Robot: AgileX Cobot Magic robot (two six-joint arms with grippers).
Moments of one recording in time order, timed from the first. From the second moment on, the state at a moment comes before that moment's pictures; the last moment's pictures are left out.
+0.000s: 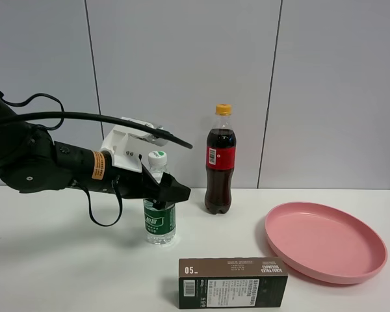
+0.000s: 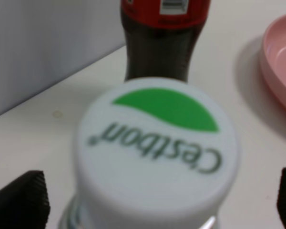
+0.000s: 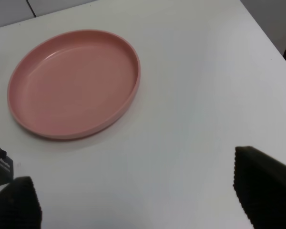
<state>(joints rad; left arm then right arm) -0.39 2.00 -0.96 0.79 -0.69 -0.59 -0.10 0.00 -0.49 0.07 1.06 0.02</state>
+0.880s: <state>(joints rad) -0.39 2.08 -1.00 0.78 -0.68 -0.50 -0.10 0.00 -0.49 0.07 1.06 0.02</state>
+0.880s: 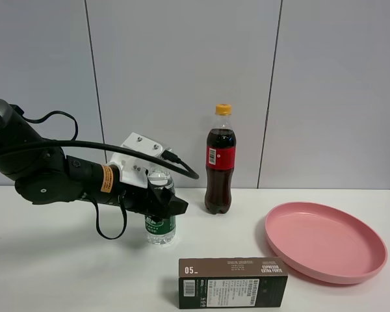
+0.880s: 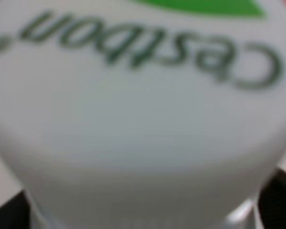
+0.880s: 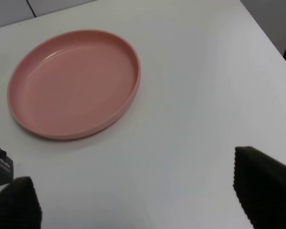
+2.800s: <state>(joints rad) -0.76 2.28 -1.65 1.19 -0.47 -1.11 -0.10 0.00 -0.49 0.07 1.06 0.02</state>
